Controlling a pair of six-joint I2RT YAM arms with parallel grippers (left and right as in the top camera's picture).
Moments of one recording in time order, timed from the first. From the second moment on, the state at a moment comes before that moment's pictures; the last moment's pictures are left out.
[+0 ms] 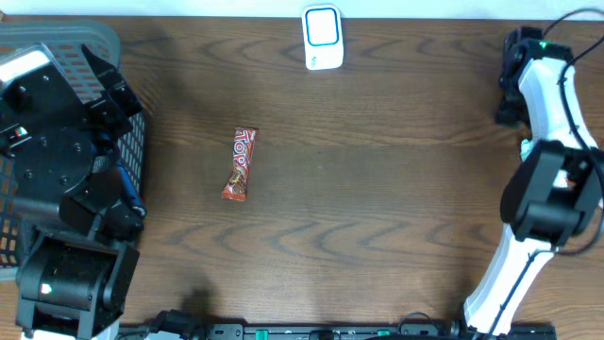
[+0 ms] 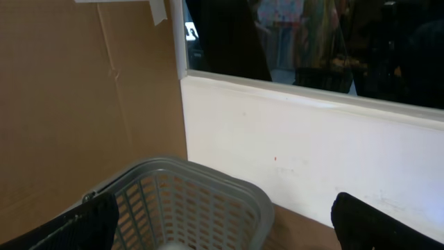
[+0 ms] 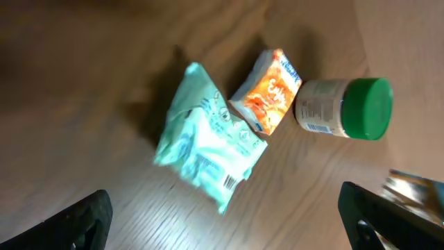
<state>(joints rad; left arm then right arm) -0.20 0.95 1.36 -0.44 -0.73 -0.05 -0.19 2.21 1.93 -1.23 0.67 0.37</state>
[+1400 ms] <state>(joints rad) -0.20 0.64 1.36 -0.41 -0.73 -0.05 1.13 2.25 1.92 -1.17 0.36 0.28</state>
